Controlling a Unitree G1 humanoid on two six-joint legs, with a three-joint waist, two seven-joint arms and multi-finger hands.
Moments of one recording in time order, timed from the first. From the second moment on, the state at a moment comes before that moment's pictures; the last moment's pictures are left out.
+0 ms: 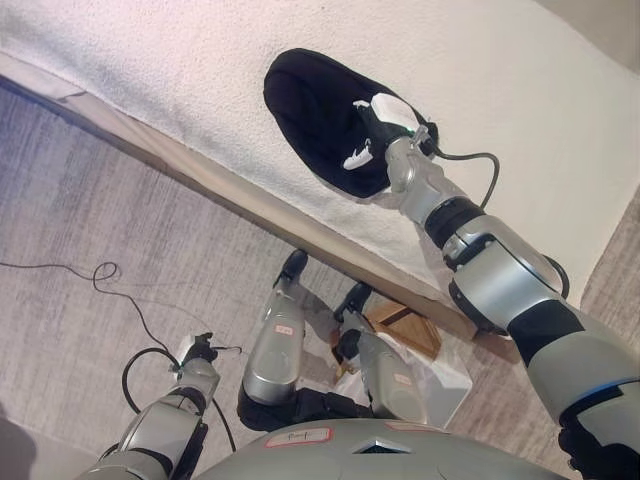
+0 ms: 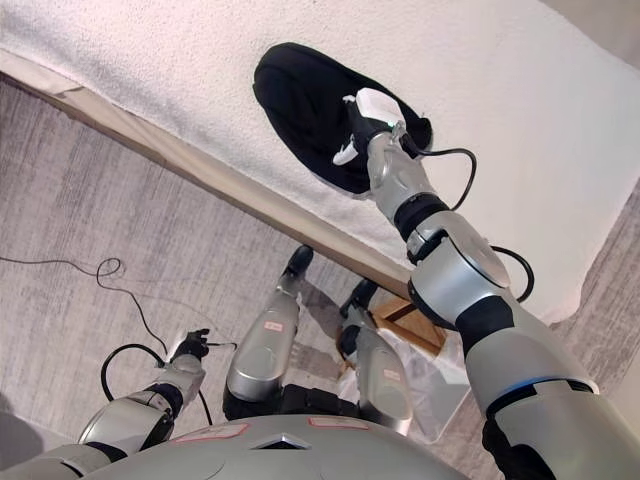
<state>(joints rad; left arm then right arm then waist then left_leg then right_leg) -0.21 0.27 -0.30 1.33 -0.06 0.05 0.30 -1.16 -0.19 0.75 1.26 -0.22 0.13 -0.17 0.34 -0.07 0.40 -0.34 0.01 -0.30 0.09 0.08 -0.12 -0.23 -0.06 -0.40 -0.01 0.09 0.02</state>
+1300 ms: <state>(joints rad) -0.24 0.26 -0.36 1.20 -0.21 0.02 0.29 -1.36 -0.47 0.72 1.44 -0.10 0.14 -0.16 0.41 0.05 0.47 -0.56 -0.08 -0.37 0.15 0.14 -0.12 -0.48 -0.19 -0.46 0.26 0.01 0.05</state>
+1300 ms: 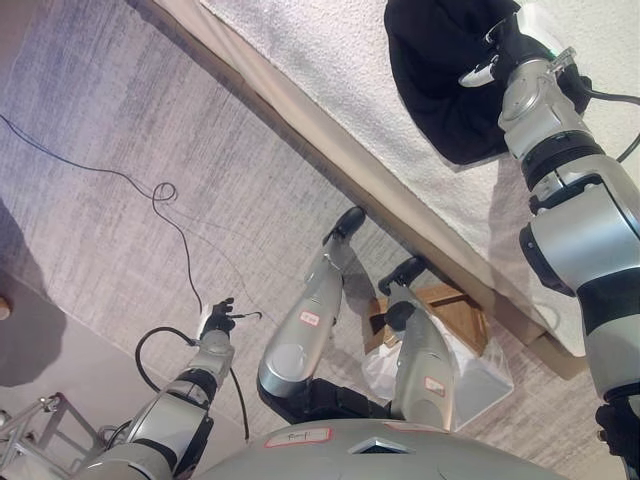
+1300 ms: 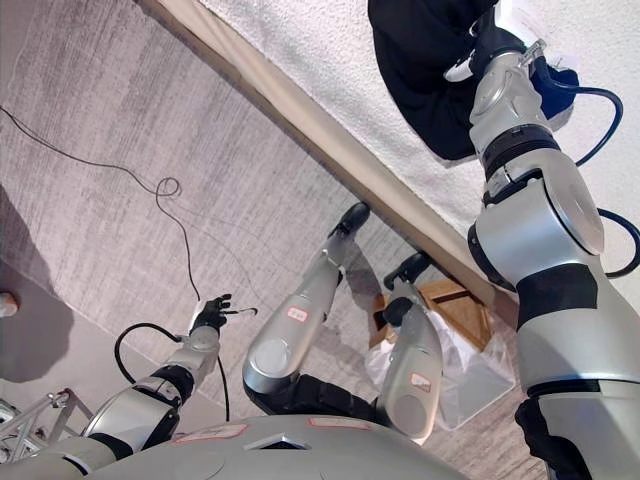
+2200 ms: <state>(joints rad) -0.14 0.29 -0.16 1.33 -0.17 0.07 0.26 -0.89 -0.58 0.49 1.15 -0.09 0.11 -0.14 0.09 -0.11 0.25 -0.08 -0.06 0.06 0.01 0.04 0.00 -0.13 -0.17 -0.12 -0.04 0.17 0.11</state>
